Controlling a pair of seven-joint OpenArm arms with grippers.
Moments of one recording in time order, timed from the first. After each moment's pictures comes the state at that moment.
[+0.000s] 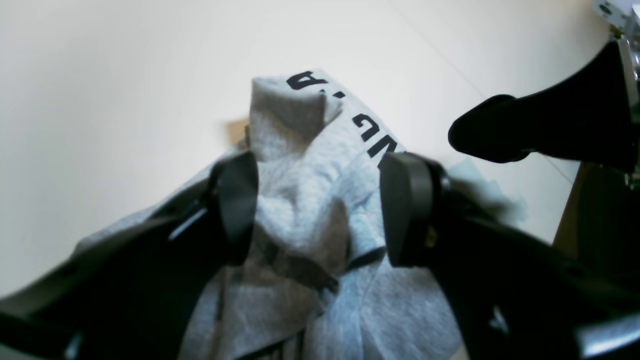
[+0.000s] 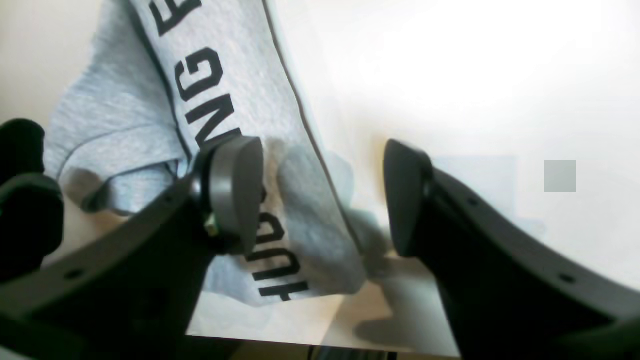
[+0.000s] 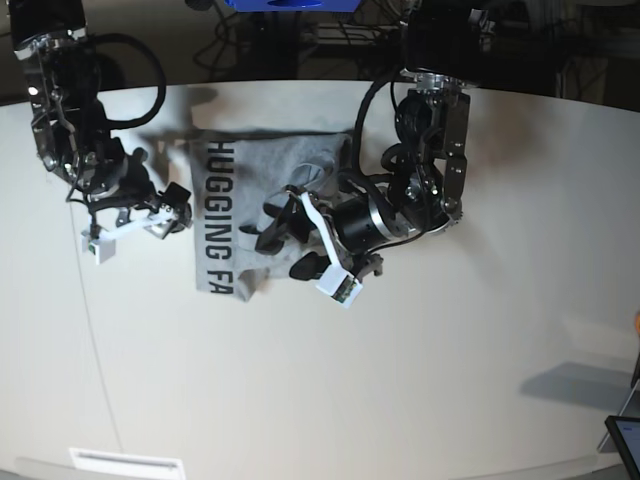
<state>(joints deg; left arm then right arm) -2.7 -2.2 7.1 95.7 -30.4 -33.3 50.4 -7.4 24.2 -9.6 113.1 48.5 -39.0 -56.5</state>
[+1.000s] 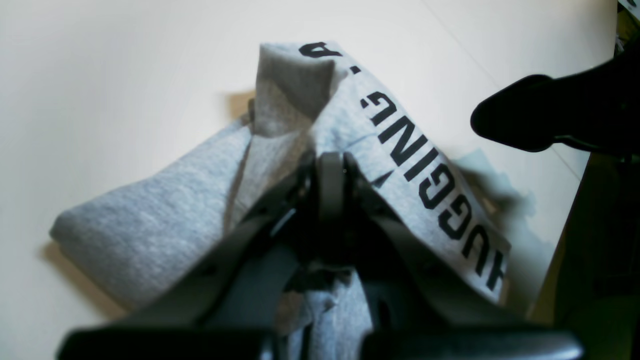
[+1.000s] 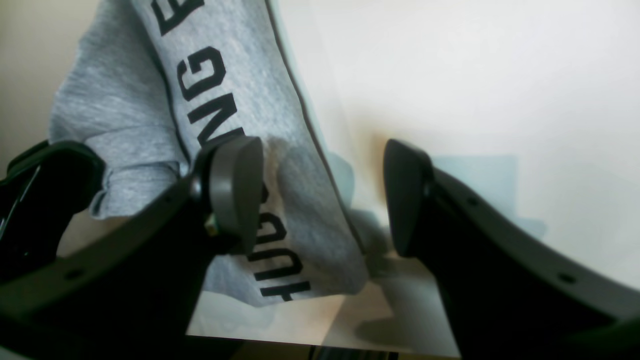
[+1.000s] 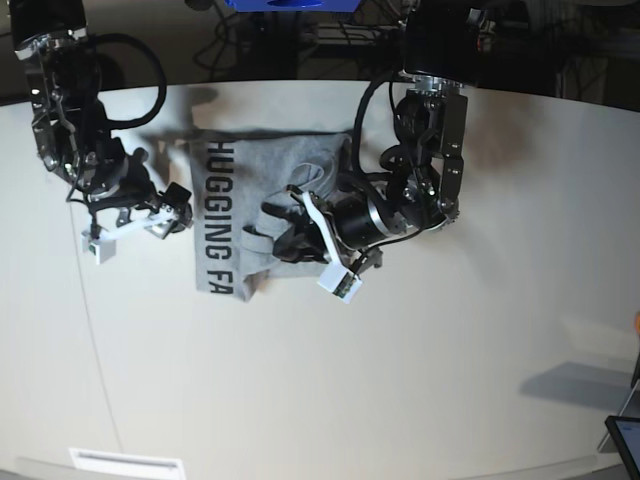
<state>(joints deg) -2.7 -1.9 6.6 92.2 -30.2 -33.3 50.2 -7.4 24.0 -9.6 113.1 48.5 -39.0 -56.5</state>
